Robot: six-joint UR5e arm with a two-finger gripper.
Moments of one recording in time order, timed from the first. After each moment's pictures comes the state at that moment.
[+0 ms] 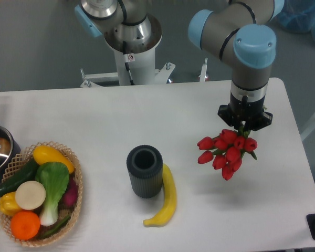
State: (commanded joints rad) arm 2.68 -1.88 -1.55 -1.11 1.61 1.03
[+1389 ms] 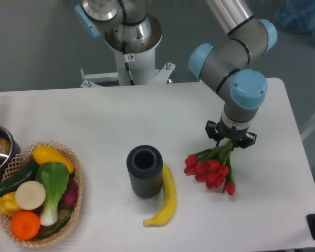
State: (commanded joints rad) arm 2.67 -1.99 -1.61 -1.10 1.61 1.03
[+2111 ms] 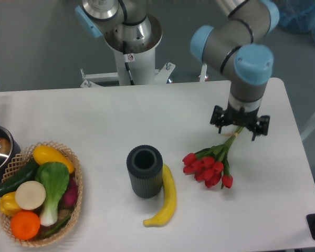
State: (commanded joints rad) arm 2.80 -1.85 -1.64 -1.05 1.60 1.10
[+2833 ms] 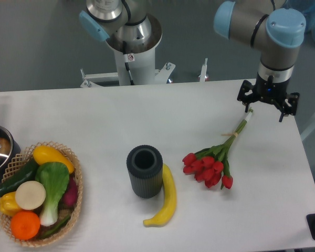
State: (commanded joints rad) arm 2.86 -1.85 -1.63 -1.06 1.55 1.33
